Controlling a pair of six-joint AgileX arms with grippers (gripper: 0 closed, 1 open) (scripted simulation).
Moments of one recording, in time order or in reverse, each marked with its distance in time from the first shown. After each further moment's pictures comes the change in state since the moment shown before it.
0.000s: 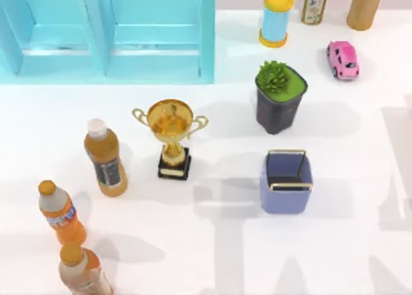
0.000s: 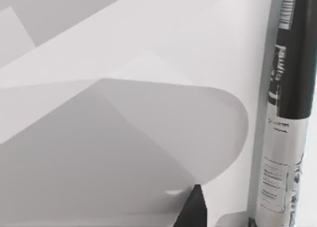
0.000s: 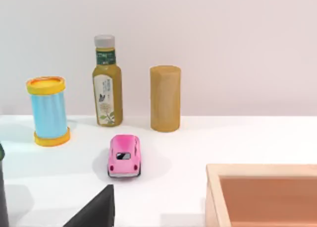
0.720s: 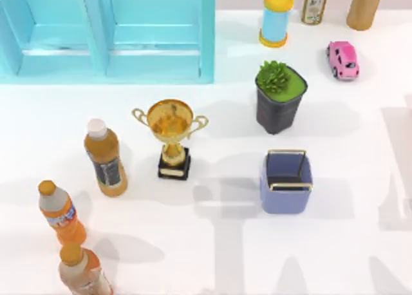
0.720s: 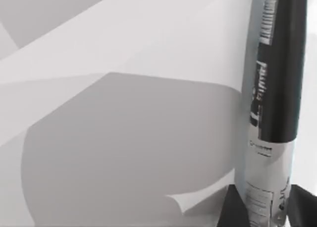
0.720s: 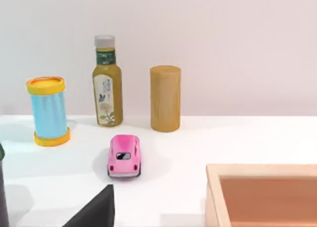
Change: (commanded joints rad) left arm 0.044 -0.076 0.014 -0.057 -0.021 0.025; right arm 0.000 0.000 0.000 0.000 0.000 0.000
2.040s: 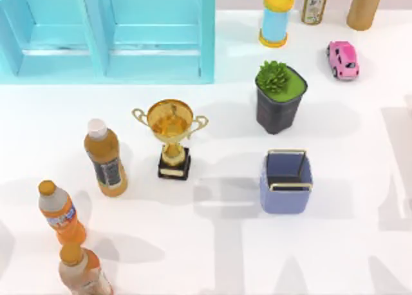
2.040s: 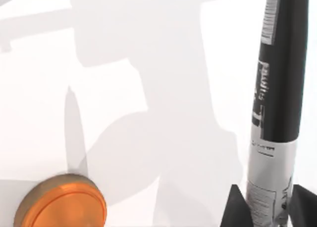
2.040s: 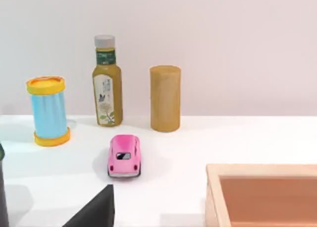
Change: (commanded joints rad) left arm 0.375 -0.435 0.070 -0.740 0.049 0.431; right arm 0.000 0.000 0.000 0.000 0.000 0.000
